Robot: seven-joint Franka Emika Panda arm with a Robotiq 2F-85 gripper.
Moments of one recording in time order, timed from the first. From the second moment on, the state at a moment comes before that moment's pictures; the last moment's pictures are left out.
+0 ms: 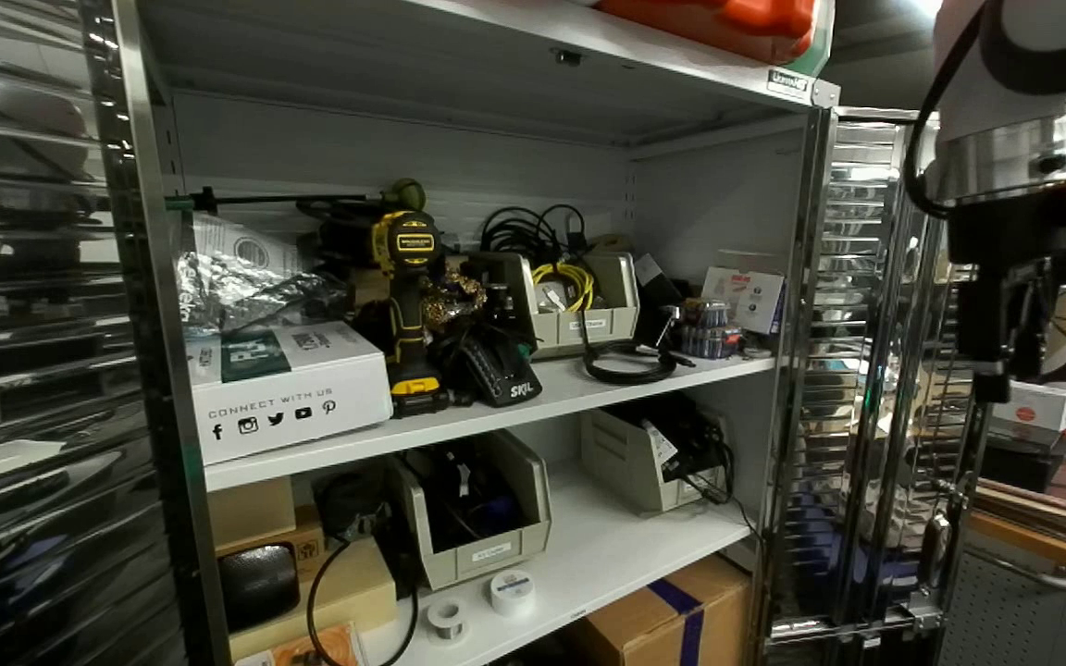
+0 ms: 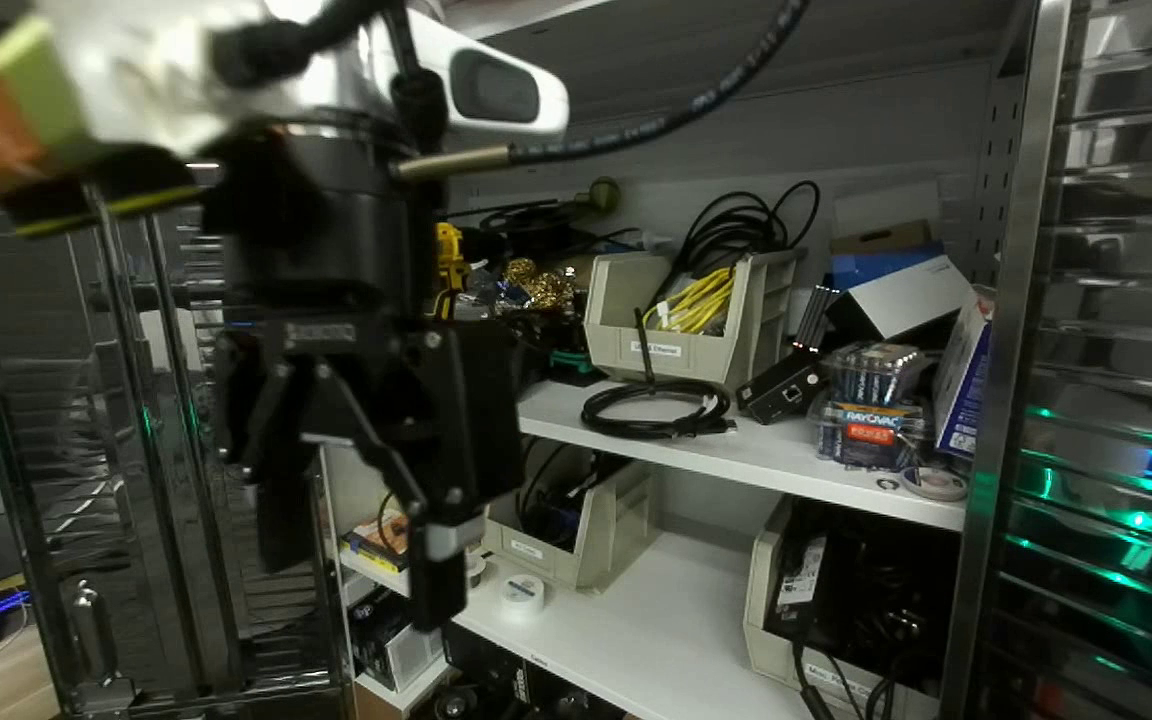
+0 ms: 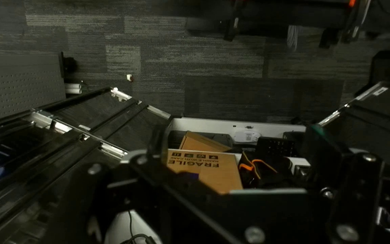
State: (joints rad) arm -0.06 -0.59 -0.12 -2.35 -0.23 1.65 -0.23
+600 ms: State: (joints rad) arm -0.05 -0.20 -0.05 -2.04 -0.19 1.96 0.08
